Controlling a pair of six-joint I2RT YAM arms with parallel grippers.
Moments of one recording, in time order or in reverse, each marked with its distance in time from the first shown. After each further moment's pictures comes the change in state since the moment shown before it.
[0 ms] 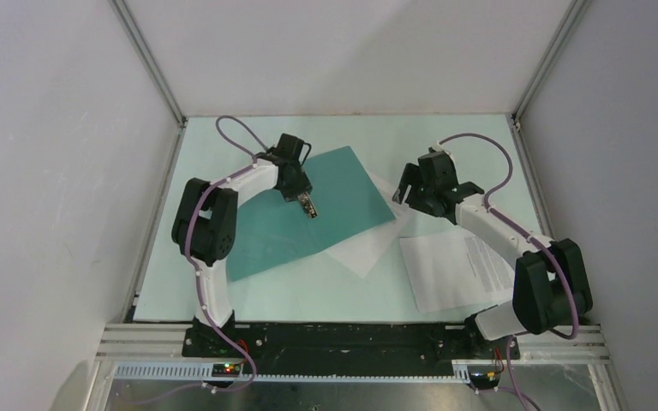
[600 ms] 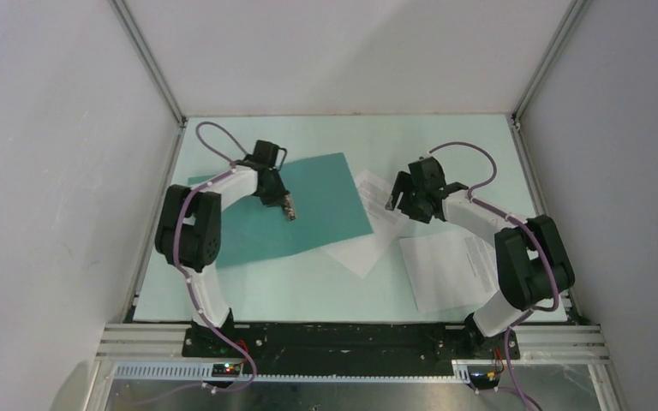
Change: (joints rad) left arm 0.089 -0.078 -0.158 0.037 0.045 0.137; right arm 0.000 0.152 -0.010 0.060 -0.057 0.042
